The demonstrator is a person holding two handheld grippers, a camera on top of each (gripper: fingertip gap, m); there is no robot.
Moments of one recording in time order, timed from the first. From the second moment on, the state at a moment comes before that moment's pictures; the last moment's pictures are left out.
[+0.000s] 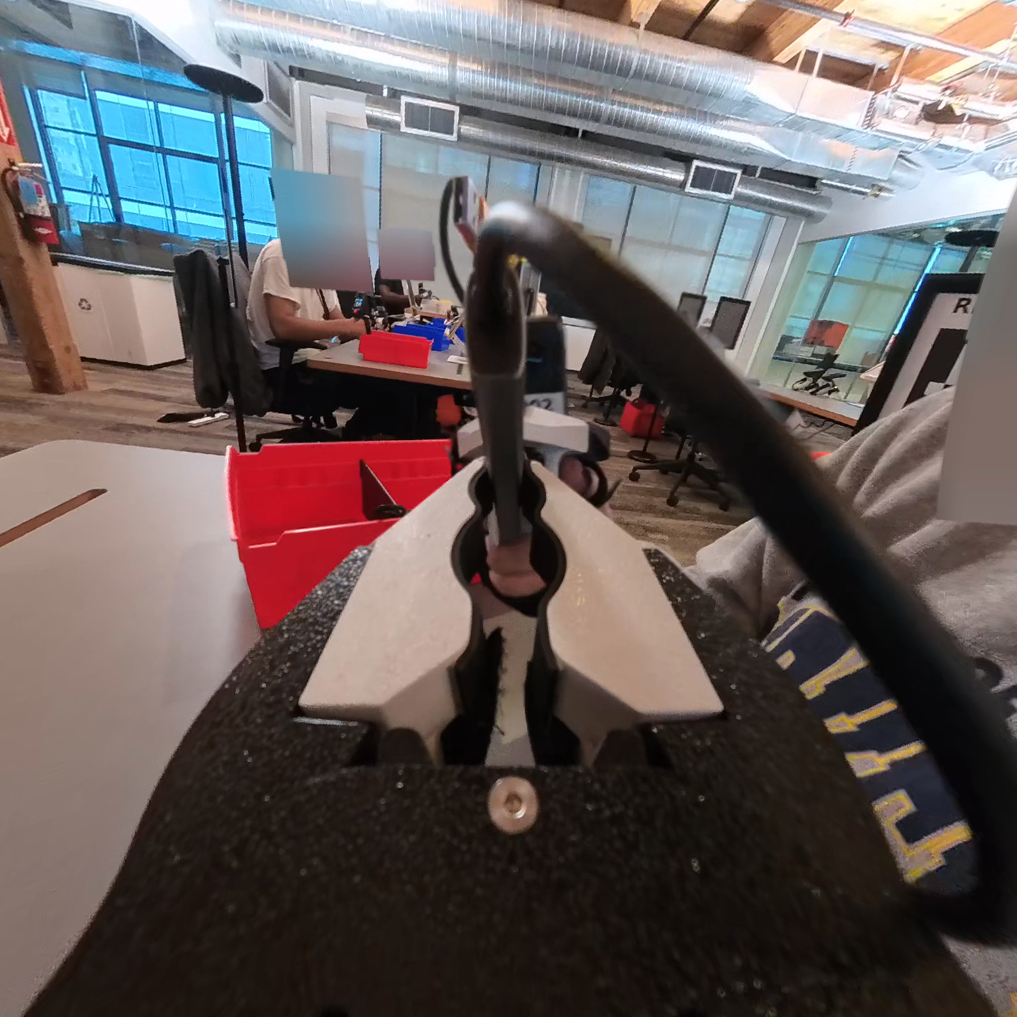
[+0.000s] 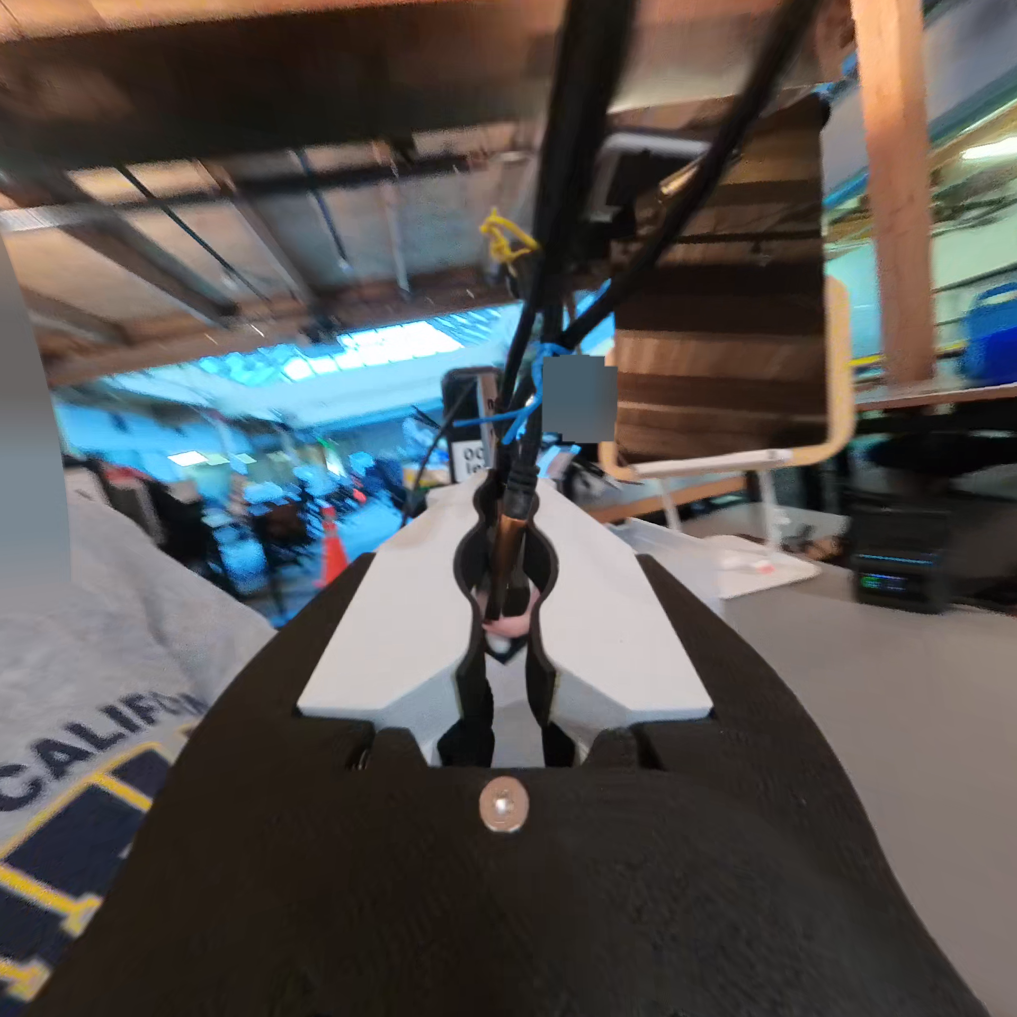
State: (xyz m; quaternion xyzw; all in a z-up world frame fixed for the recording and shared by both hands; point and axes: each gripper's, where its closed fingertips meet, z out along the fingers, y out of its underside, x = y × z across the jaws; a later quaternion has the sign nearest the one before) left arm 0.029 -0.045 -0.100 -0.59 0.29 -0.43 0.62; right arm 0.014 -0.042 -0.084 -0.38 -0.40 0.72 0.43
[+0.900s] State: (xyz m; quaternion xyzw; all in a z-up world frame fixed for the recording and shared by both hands) left arm 0.033 -0.086 -0.087 -0.55 0.32 -0.50 0.58; right arm 0.069 -0.064 -0.033 -0.32 -0.35 0.75 0.45
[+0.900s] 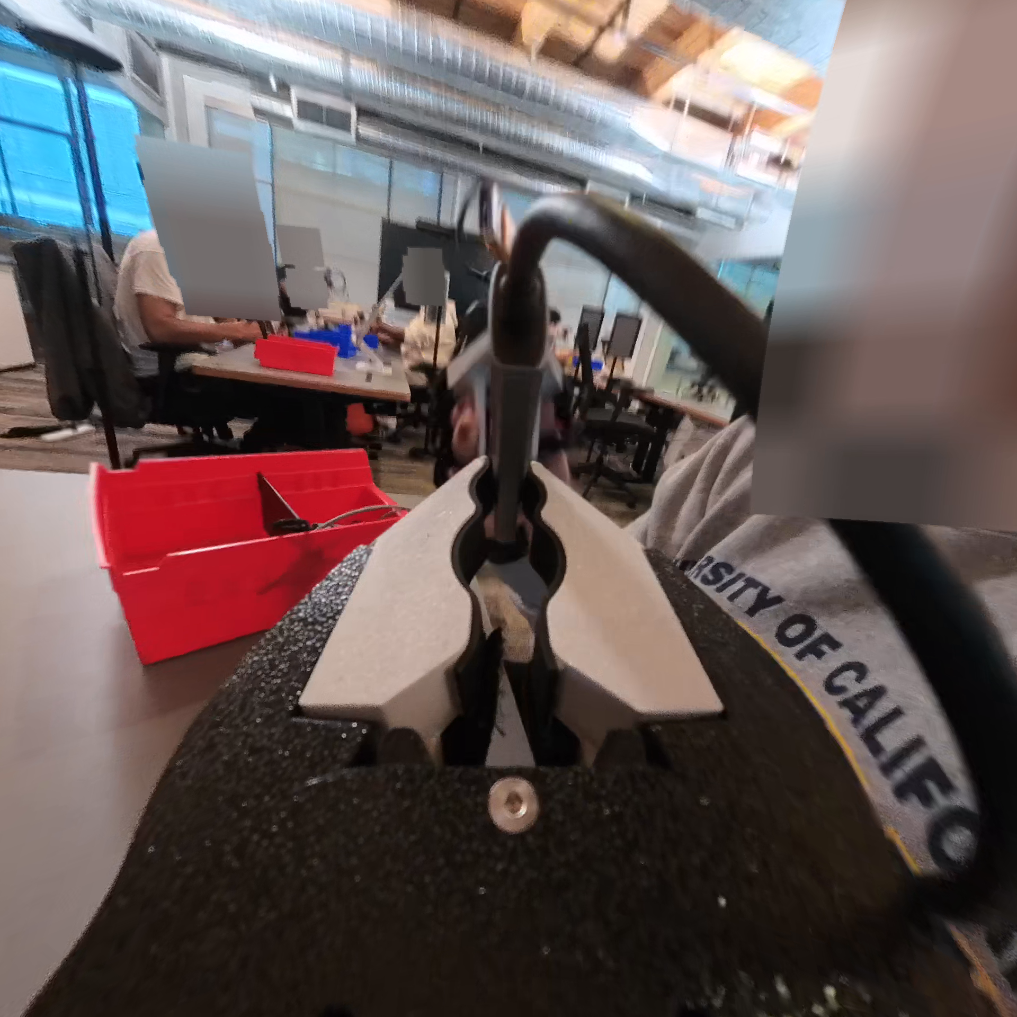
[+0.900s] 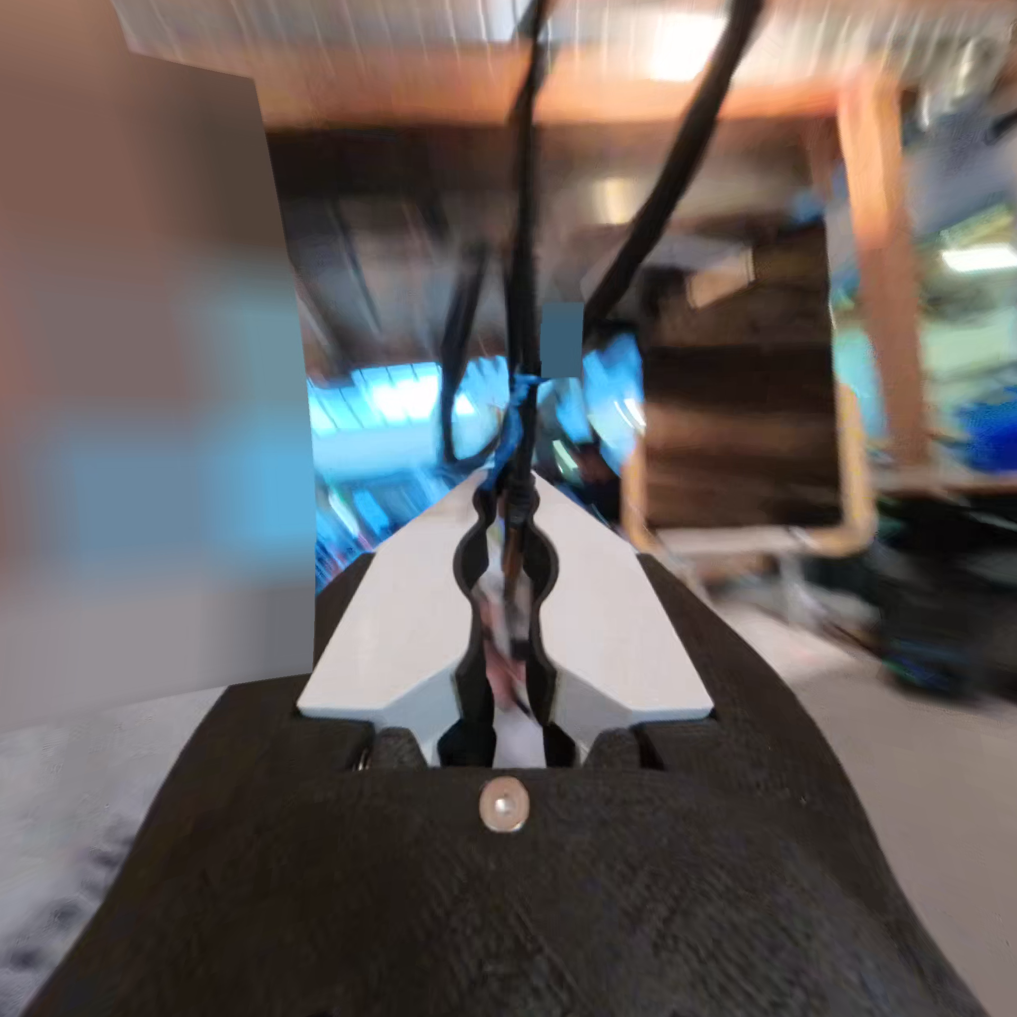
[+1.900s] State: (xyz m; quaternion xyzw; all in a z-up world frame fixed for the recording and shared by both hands) left arm 0.032 -0.043 -0.109 -0.54 0.20 -0.51 0.64; right arm 0.123 -0.002 -0.088 -0.56 -0.44 0.47 0.51
